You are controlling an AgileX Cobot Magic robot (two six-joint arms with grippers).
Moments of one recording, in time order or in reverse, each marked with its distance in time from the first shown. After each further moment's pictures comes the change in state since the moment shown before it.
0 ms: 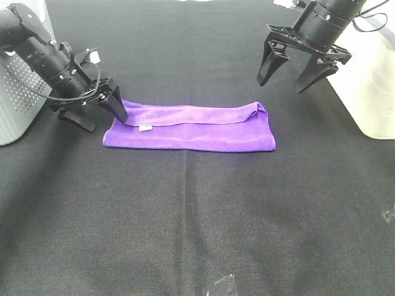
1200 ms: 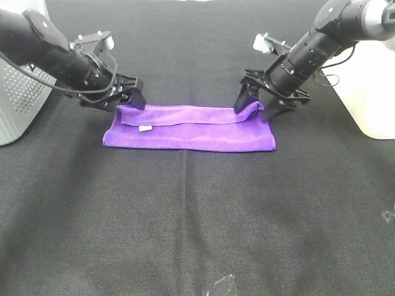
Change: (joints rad) left arm -0.150 -0.339 0.540 -0.081 -0.684 0.134; right arm 0.000 0.219 0.025 0.188 -0.237 -0.183
